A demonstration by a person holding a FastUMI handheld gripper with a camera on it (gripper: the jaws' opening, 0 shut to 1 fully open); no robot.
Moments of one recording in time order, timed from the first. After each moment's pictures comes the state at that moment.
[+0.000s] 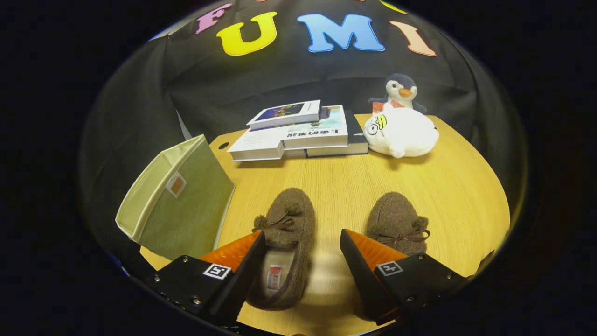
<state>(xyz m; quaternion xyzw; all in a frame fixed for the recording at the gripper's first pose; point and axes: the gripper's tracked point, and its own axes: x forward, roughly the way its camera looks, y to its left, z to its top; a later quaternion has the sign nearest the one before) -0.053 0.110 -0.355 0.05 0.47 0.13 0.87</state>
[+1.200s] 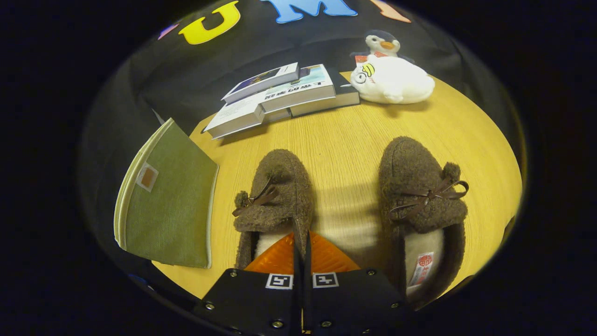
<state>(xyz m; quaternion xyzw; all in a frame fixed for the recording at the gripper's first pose) -0.076 0.119 -0.392 0.13 0.57 0.09 0.81</state>
